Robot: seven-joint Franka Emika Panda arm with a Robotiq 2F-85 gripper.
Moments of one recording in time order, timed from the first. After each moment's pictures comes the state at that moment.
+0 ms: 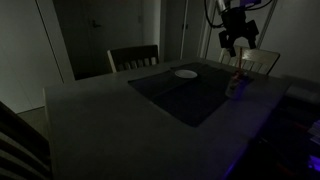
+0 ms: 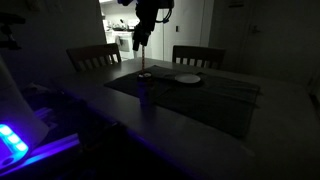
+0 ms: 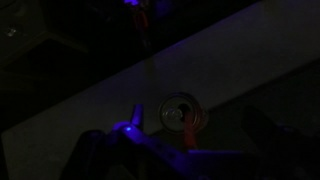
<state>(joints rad) -0.04 0.03 -0.05 -2.27 -0.15 1.80 0.41</state>
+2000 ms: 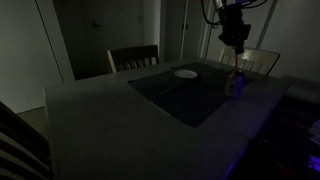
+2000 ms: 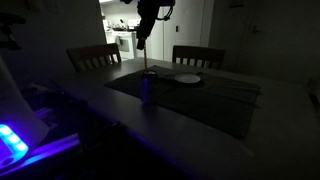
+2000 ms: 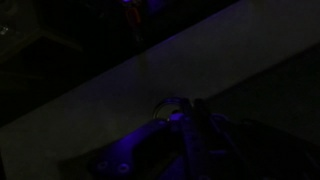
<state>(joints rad) -0.03 0.04 -0.06 -2.22 -0.13 1.79 0.41</state>
